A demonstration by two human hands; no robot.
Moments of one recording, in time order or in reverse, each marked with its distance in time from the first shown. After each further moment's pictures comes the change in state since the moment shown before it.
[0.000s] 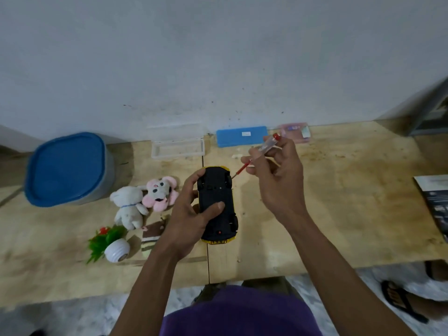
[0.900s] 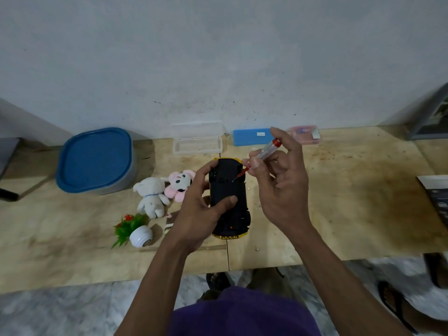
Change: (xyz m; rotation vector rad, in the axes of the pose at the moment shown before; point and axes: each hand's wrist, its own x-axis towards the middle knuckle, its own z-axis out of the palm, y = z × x) left_hand -0.045 0.013 -0.033 0.030 -0.048 0.131; right_hand -0.072 -0.017 0.042 -0.109 -0.050 -0.339
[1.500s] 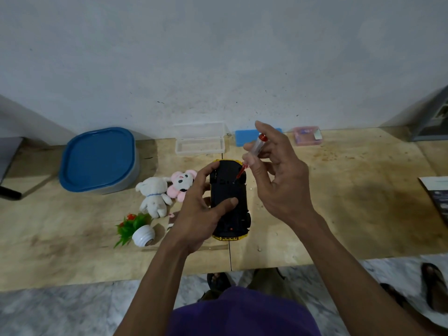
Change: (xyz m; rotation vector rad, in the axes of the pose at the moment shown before) left_hand -0.011 0.006 -0.012 0.007 -0.003 0.000; right_hand 0.011 -0.008 0.005 -0.233 -0.116 -0.206
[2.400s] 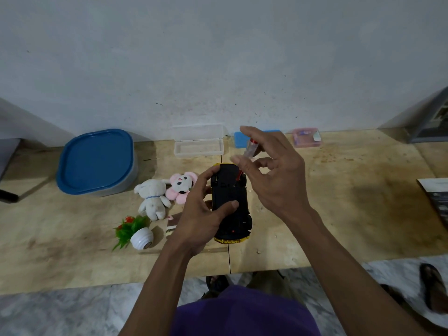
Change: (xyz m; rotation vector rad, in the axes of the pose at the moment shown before) left_hand 0.003 -0.004 0.005 -0.004 0.011 -0.007; right_hand 0.012 -0.003 0.006 0.008 0.028 -0.019
